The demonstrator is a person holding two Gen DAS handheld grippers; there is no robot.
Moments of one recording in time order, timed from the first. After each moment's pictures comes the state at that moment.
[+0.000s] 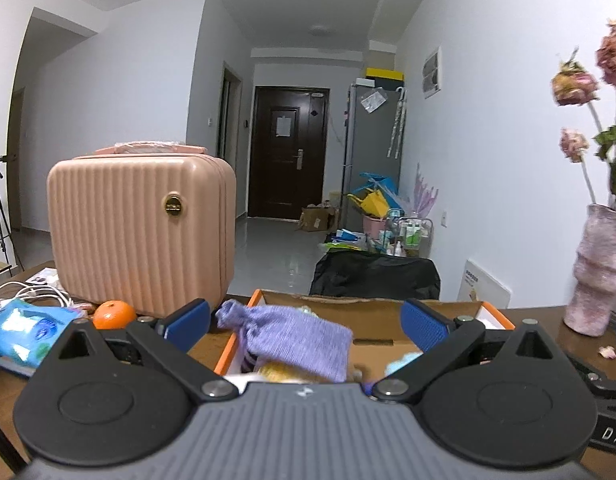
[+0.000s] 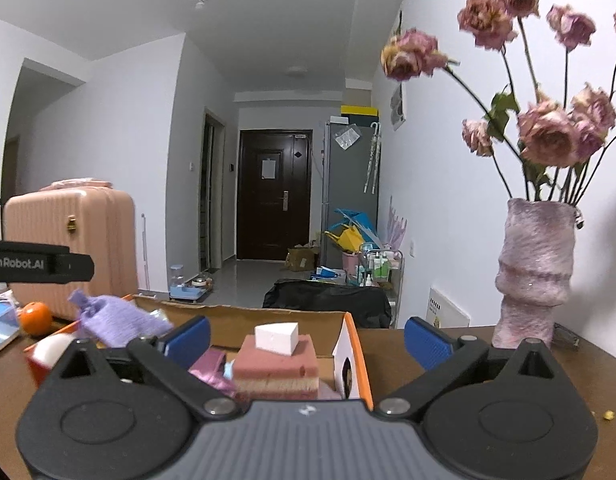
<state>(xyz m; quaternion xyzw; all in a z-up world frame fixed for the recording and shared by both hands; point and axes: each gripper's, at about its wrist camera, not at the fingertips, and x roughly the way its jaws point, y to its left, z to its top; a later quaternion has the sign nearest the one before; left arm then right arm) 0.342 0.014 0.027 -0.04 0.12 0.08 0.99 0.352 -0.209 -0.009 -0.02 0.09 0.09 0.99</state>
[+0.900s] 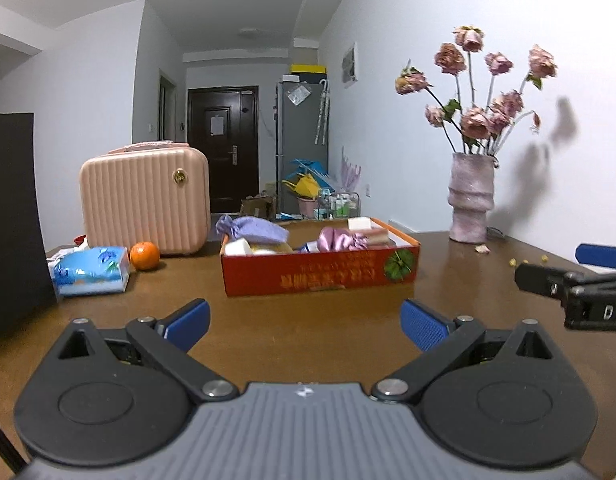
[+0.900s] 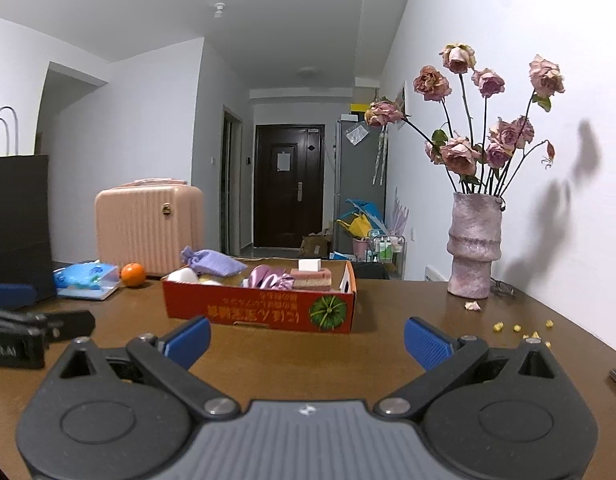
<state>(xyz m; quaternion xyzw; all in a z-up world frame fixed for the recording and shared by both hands) 0.050 -0.014 0.006 0.01 0.14 -0.02 0.99 0.071 -0.251 0.006 -0.01 0.11 0.11 0.99</state>
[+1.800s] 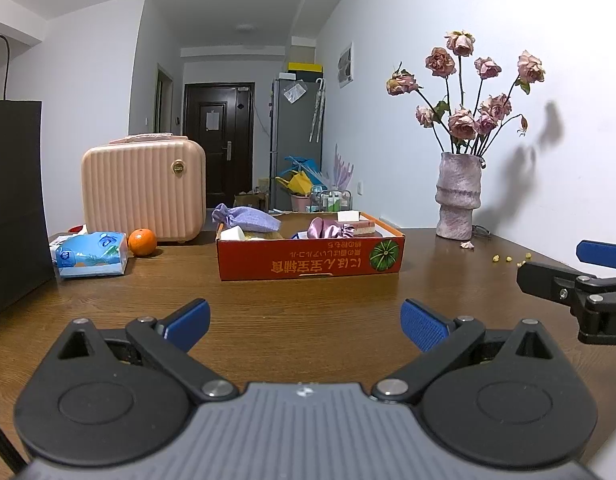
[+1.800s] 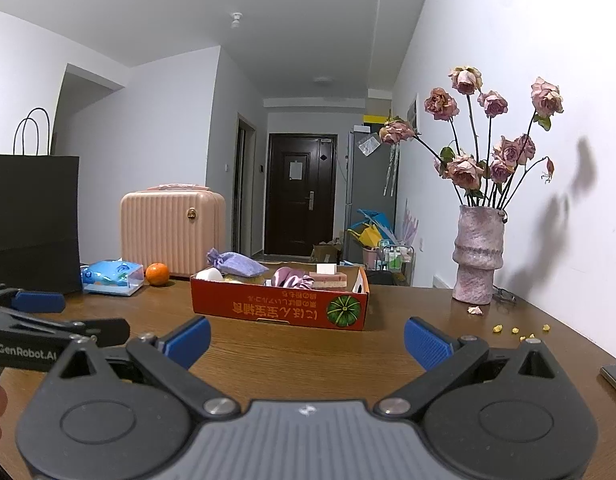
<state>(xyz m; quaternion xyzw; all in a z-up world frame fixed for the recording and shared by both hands) 0.022 -0.014 0.002 -0.01 0.14 -0.03 0.99 0.022 -0.244 0.010 -0.02 0.09 0.13 0.99</state>
